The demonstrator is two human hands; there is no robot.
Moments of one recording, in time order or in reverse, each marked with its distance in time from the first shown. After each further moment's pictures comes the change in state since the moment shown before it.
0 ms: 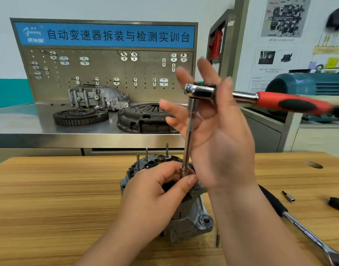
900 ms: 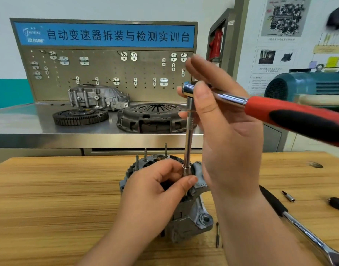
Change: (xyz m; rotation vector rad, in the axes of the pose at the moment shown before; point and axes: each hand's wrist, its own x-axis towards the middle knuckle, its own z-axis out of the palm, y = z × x) left_hand 0.001 0.002 0.001 -0.054 0.041 -0.084; right_hand 0.000 -0.001 -0.001 -0.437 0.015 -0.395
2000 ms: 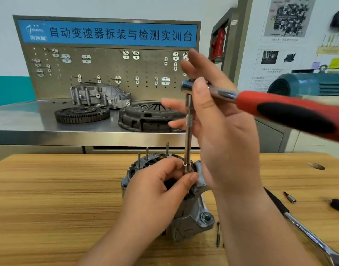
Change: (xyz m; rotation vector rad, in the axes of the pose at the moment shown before) left_hand -0.002 0.000 0.001 0.065 -0.009 0.018; right_hand 0.002 -0.001 0.002 0.028 -0.105 0.169
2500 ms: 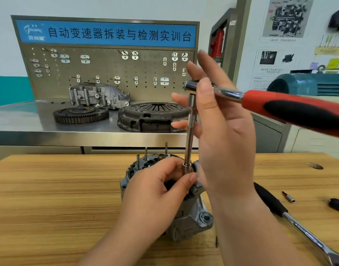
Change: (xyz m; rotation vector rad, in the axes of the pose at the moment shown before) left_hand 0.000 -0.001 0.002 -0.009 0.001 0.003; right_hand -0.003 0.002 0.005 0.041 0.140 0.002
